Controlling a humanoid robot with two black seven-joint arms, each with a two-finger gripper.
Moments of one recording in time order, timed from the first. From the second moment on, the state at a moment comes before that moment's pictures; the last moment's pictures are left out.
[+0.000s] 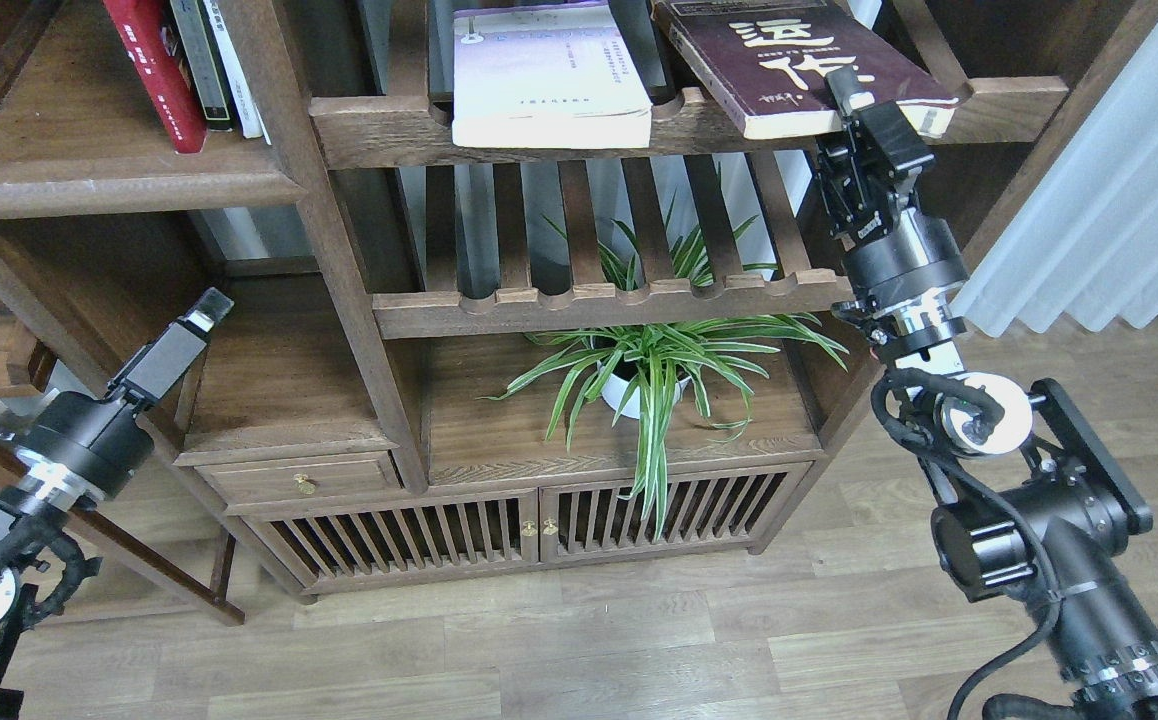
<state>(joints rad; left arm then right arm) -0.06 0.22 -1.57 -1.25 0.26 -0.49 0.28 0.37 -0.16 1.29 1.21 0.29 0.44 -0.06</state>
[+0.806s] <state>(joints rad) 0.07 0.10 -1.36 -1.12 -0.10 -0.49 0.28 -0.32 -0.23 1.18 1.41 0.38 0.58 -0.25</state>
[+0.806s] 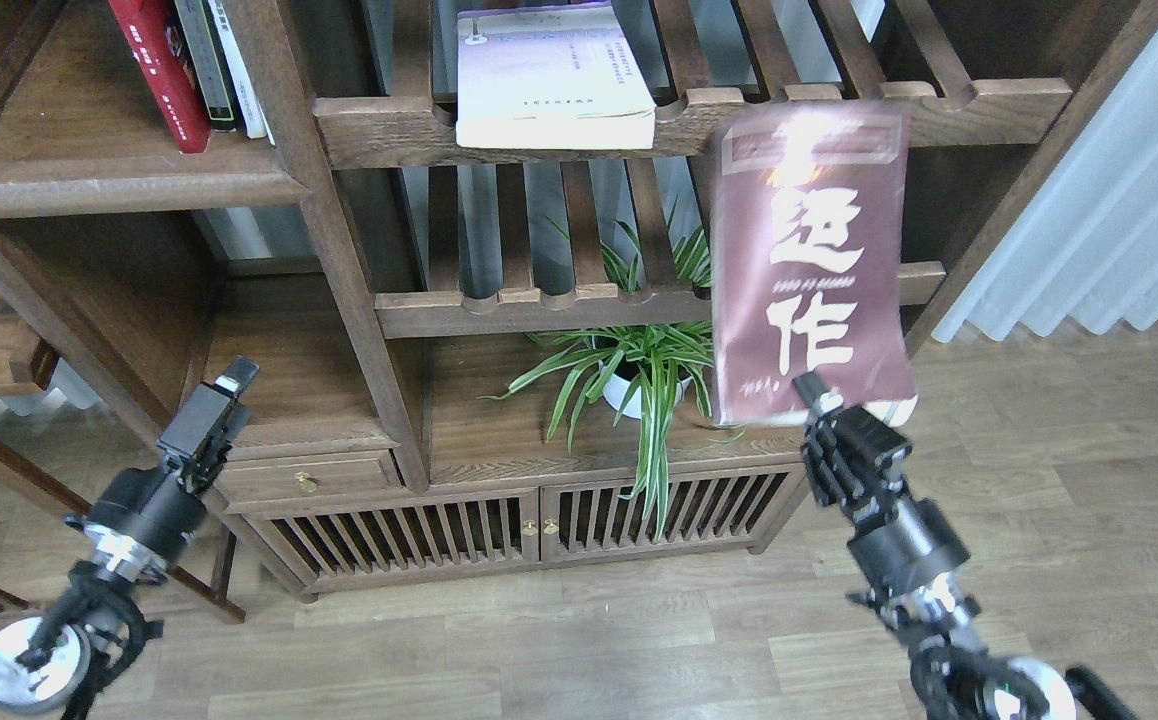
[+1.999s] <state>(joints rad) 0.13 0.10 -0.89 -1.20 -0.52 -0.49 0.12 -0.27 -0.06 0.90 1.29 0.28 0.58 -0.45</state>
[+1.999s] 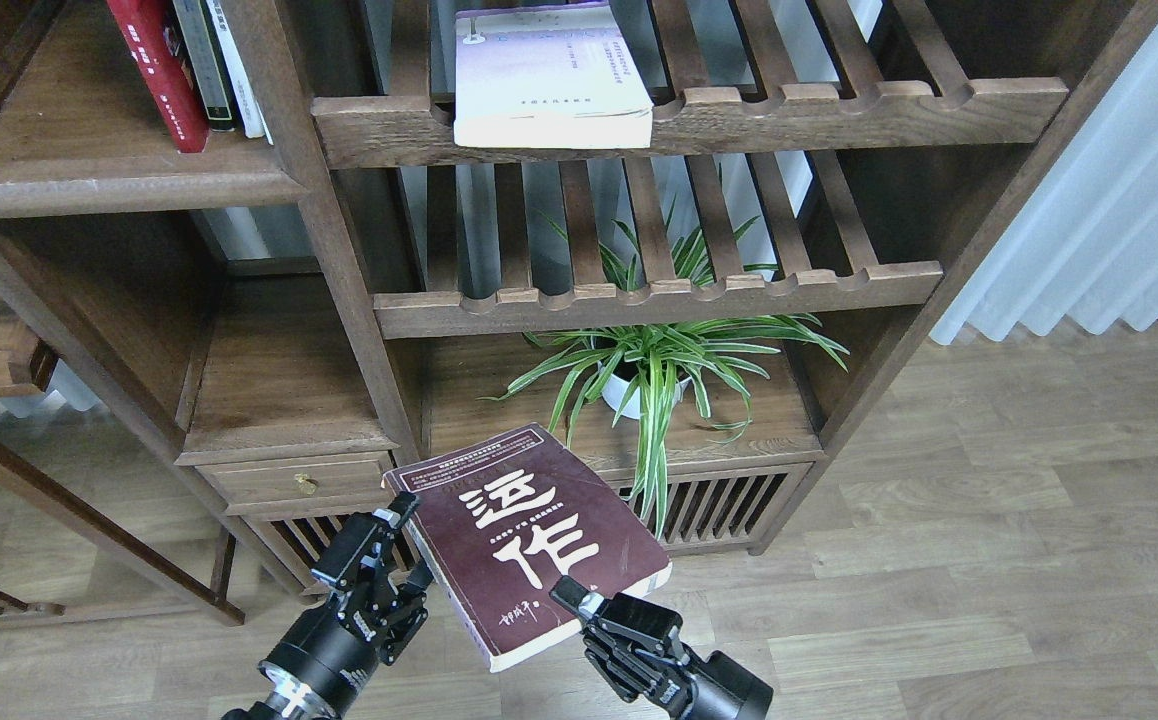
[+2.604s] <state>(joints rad) 0.11 0.14 -0.84 -1.18 -0.52 -0.49 0.12 -0.30 -0.05 0.90 1.29 0.23 0.58 -0.46</state>
